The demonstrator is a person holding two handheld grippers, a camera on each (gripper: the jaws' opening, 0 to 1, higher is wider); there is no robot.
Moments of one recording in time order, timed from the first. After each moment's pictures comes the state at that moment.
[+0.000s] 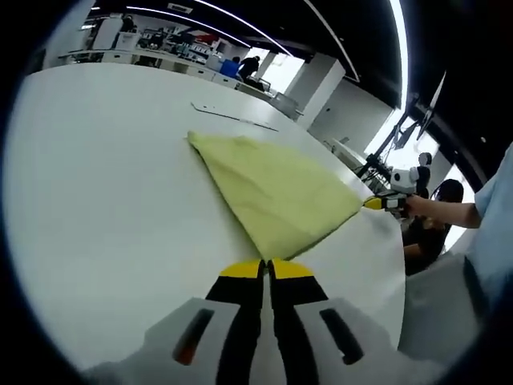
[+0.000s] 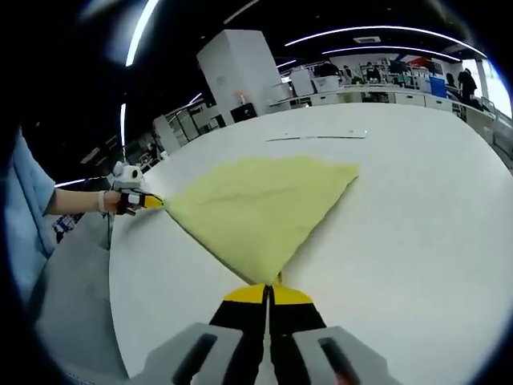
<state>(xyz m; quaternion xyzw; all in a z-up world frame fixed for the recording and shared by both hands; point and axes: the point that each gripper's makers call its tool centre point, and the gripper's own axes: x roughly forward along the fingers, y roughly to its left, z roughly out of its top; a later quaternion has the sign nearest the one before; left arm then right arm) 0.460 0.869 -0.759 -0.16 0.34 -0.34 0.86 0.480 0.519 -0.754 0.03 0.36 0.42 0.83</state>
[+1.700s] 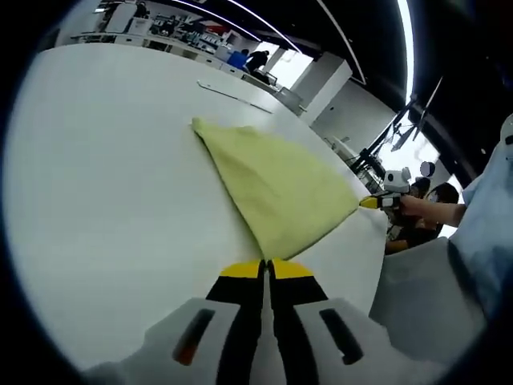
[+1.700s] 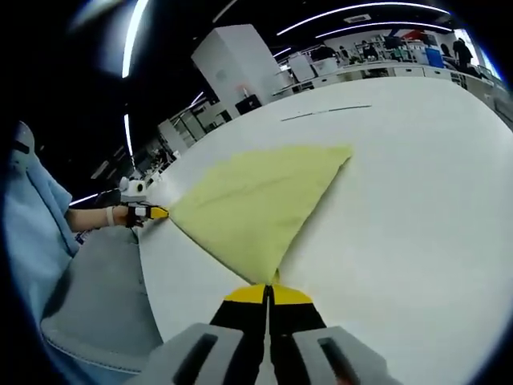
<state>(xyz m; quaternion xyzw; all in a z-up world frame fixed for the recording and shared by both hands) 0.371 0.869 -0.766 -0.19 0.36 -0.33 0.86 0.407 0.519 -0.761 0.07 0.40 0.44 0.80</state>
